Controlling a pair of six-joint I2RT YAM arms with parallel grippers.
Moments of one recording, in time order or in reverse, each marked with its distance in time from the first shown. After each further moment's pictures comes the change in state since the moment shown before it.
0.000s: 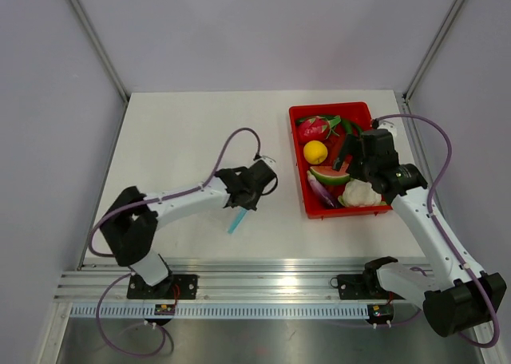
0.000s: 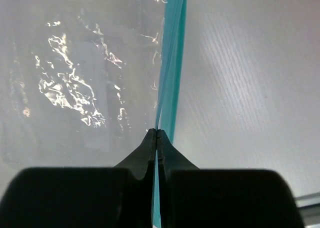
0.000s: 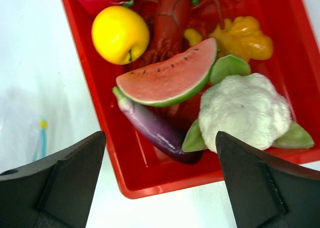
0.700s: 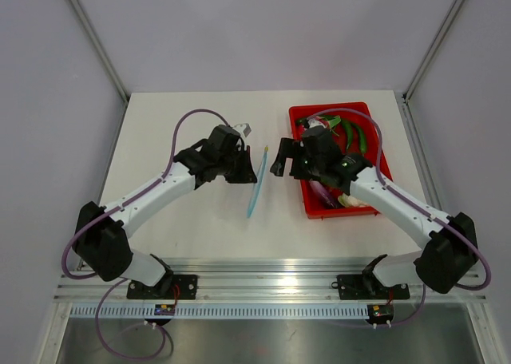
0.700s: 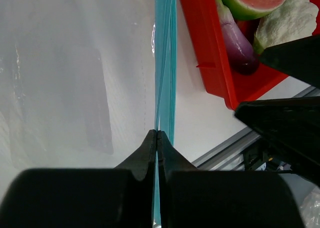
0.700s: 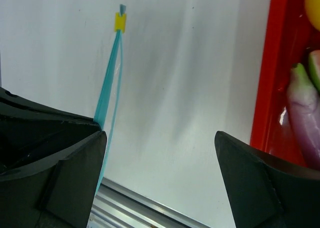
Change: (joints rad) left arm 0.289 -0.211 0.057 0.087 0.542 -0.209; right arm 0.361 0.282 0.095 0.216 -0.205 0.124
